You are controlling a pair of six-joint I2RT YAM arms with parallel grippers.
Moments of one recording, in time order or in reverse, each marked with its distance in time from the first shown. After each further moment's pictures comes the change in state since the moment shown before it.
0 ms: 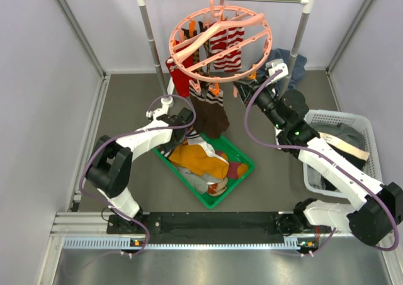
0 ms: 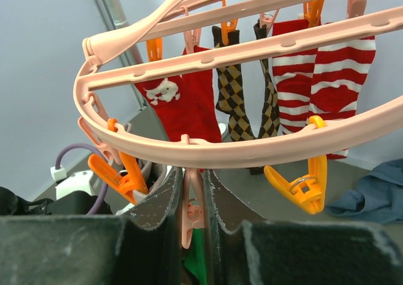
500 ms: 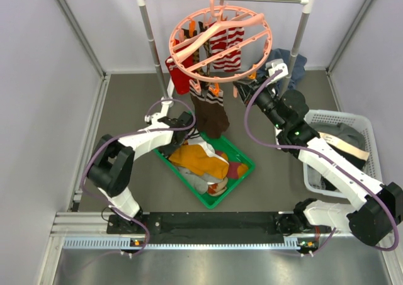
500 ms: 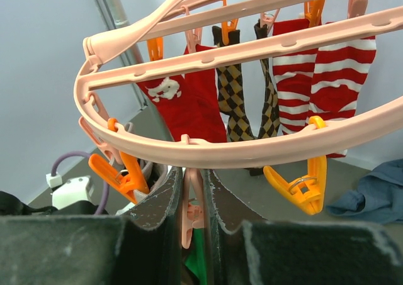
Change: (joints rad) left arm -0.006 -0.004 -0.022 -0.046 -0.019 -0.061; right arm -0.003 0.000 -0.001 0.000 -0.005 0.001
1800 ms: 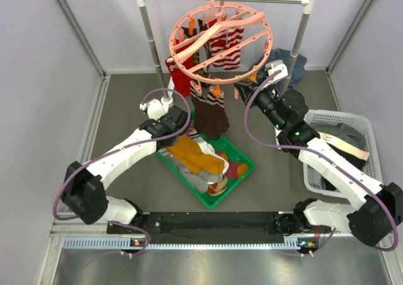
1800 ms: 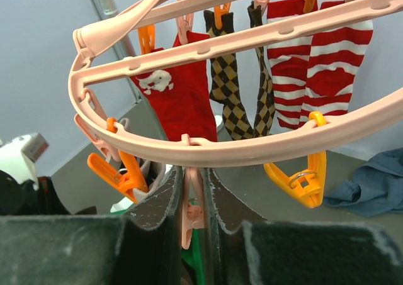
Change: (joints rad) left arm -0.050 -0.285 0.011 0.080 -0.060 0.223; right arm -0.008 -0.002 -0.012 -0.018 0.002 -0.001
